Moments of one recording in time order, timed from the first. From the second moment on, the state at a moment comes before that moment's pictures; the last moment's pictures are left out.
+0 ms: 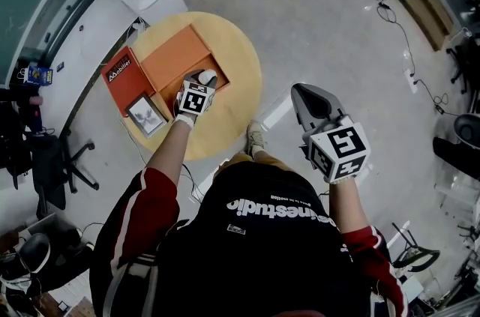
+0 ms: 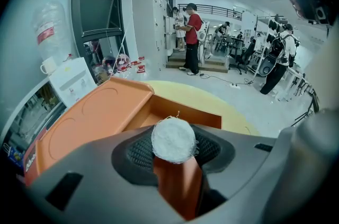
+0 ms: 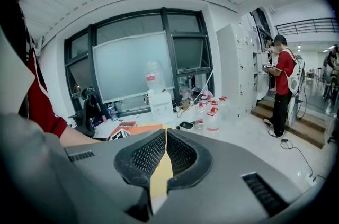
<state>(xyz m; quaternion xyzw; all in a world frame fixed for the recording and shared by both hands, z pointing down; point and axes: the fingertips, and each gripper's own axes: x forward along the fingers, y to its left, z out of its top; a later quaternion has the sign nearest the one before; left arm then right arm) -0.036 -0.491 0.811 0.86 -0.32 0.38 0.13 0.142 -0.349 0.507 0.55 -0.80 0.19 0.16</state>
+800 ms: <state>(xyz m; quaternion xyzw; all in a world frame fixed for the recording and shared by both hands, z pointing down) -0.016 -0.502 0.819 0.86 -0.31 0.38 0.16 0.156 -0.370 0.516 0.54 -0.80 0.20 0.16</state>
